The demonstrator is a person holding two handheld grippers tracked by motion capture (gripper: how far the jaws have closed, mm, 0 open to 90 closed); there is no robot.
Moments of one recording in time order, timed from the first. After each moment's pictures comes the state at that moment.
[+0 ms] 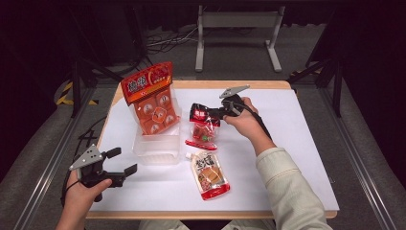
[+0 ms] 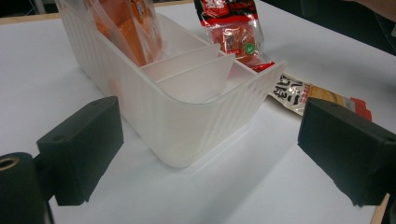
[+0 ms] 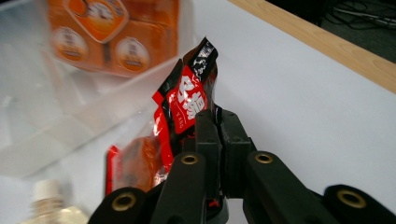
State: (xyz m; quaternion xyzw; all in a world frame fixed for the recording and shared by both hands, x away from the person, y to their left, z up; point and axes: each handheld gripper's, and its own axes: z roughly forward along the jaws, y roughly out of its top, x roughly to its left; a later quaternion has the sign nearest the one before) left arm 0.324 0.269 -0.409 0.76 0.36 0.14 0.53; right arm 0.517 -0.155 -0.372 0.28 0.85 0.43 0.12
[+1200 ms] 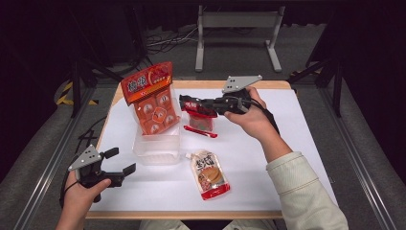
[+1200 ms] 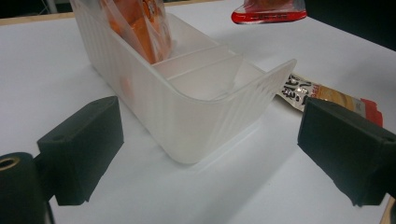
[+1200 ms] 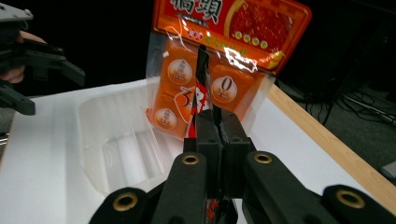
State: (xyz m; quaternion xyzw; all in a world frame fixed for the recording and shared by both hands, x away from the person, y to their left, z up) left arm 0.322 0.273 -0.409 0.75 0.37 0.16 0.52; right arm 0.455 -0.143 -0.280 0.16 0.83 0.51 0.15
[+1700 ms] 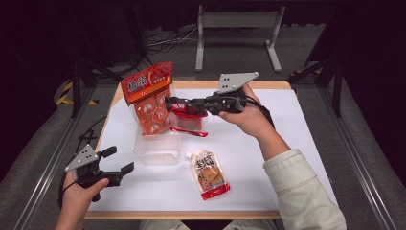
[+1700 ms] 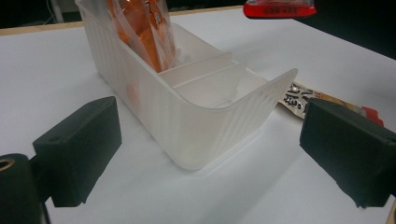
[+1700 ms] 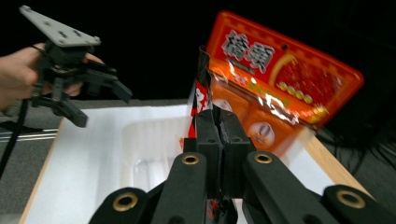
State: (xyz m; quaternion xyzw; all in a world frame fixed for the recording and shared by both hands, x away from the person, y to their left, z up) left arm 0.321 0.276 -0.407 0.74 0.37 0.16 0.53; right arm 0.445 -0.125 -0.262 0.06 0.82 0.55 0.13
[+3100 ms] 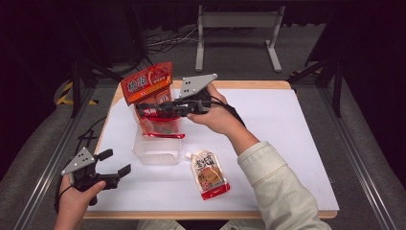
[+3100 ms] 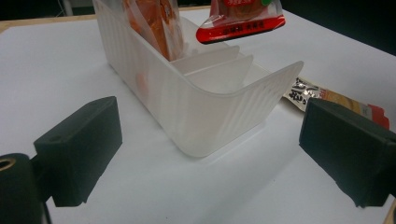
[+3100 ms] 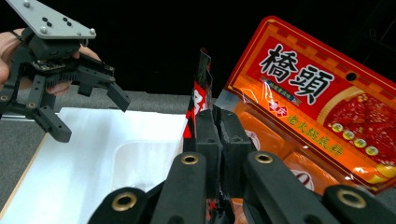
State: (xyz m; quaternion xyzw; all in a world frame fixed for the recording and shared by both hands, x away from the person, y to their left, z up) left arm 0.313 0.282 -0.409 0.74 0.39 0.17 0.53; right arm 0.458 -0.045 -0.275 0.01 0.84 0.53 0.13
